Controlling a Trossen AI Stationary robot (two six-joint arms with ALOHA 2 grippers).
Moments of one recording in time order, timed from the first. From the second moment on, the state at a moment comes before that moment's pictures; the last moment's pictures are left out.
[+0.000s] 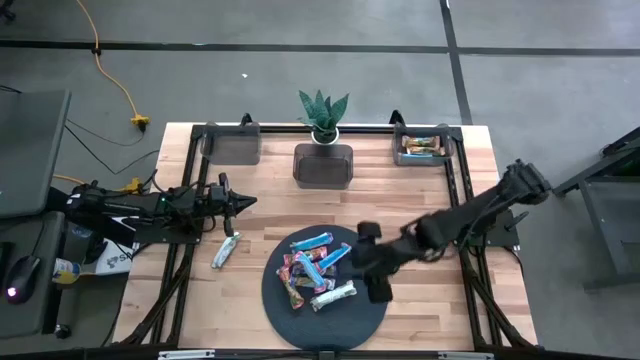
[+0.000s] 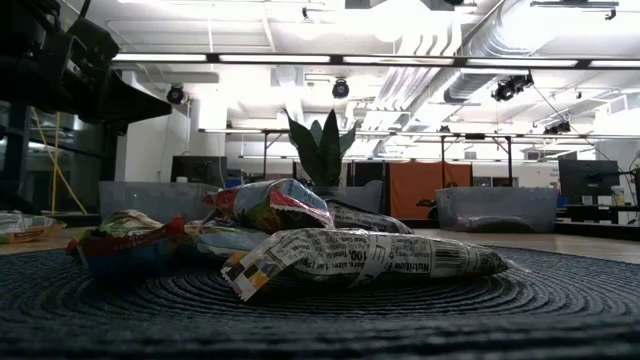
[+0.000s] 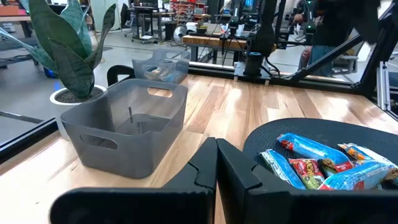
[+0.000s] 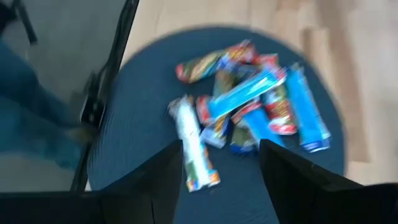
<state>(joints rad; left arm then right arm) -0.10 0.15 0.01 0.05 -0.32 -0.08 0.47 1.58 1.35 -0.63 0.15 0.34</state>
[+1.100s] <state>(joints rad) -0.10 0.15 0.01 0.05 -0.32 -0.08 0.52 1.95 1.35 -0.41 0.15 0.34</state>
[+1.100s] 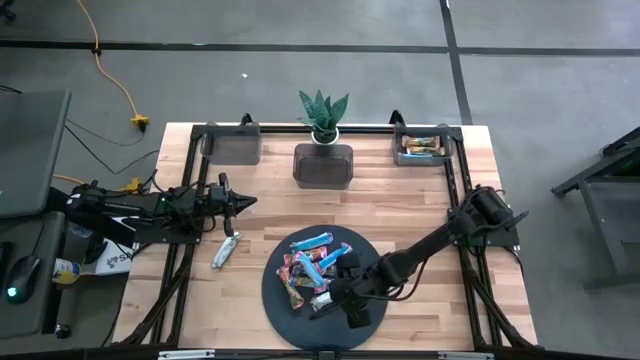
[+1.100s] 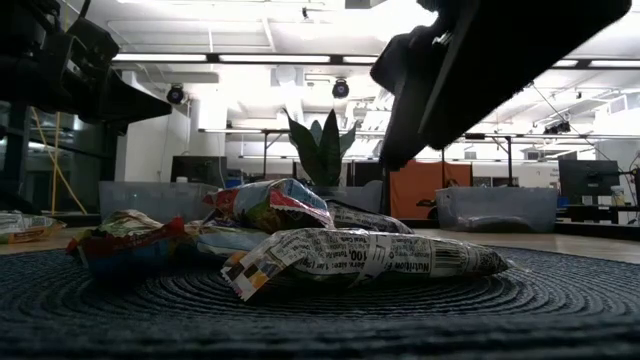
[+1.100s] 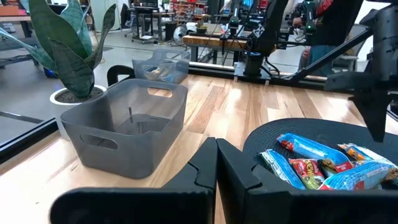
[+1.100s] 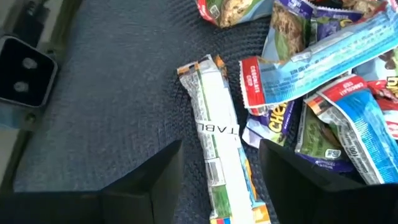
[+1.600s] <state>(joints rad) -0.10 0.15 0.01 0.05 -0.32 -0.08 0.51 2.02 1.35 -0.33 0.14 0.34</state>
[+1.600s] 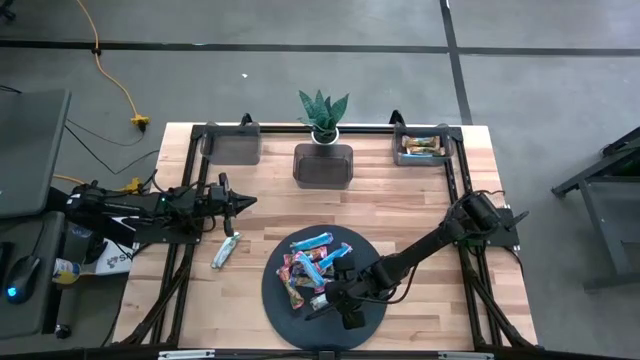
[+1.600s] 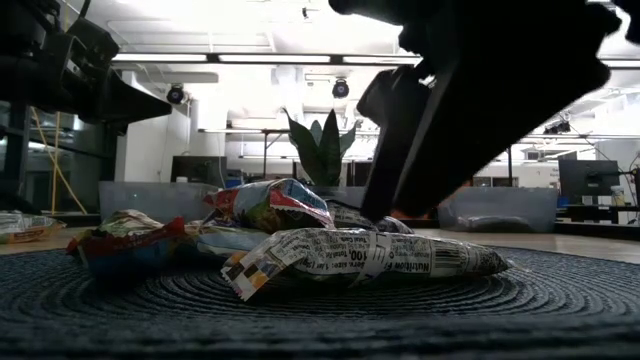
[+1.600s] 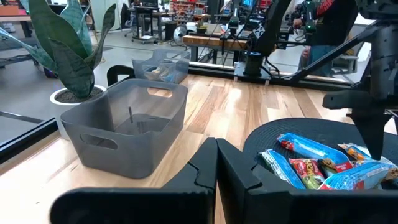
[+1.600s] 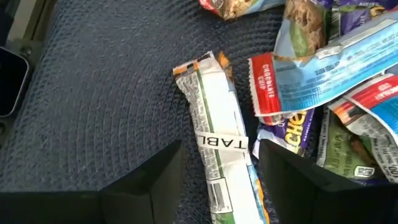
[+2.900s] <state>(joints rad) -0.10 0.15 0.01 0.05 -0.32 -0.08 0.51 2.01 1.21 -0.25 0.10 0.47</state>
